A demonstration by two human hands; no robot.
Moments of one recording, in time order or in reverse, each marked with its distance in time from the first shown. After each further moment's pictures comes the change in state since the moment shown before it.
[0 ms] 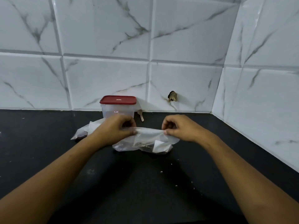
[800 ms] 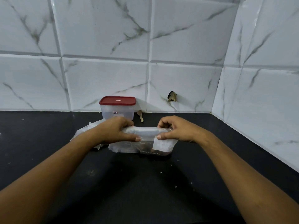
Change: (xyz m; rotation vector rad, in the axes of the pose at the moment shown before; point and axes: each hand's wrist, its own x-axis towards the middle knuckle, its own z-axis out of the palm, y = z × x) left_hand 0.010 -0.001 -0.008 0.067 -0.213 -0.011; right_hand 0.005 -0.002 0.003 0.231 -0.116 0.014
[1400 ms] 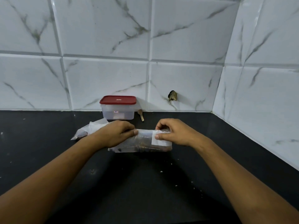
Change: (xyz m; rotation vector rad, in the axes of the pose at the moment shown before) left_hand 0.000 -0.003 0.014 0.124 -0.002 0.045; right_hand 0.000 0.002 0.017 -0.100 0.076 -0.051
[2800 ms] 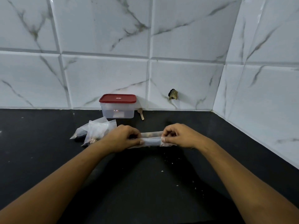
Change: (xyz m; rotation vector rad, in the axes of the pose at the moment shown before) left_hand 0.006 0.008 0.025 -0.149 -0.068 -0.111; right_hand -0.004 0.030 0.005 -0.010 -0.086 0.120
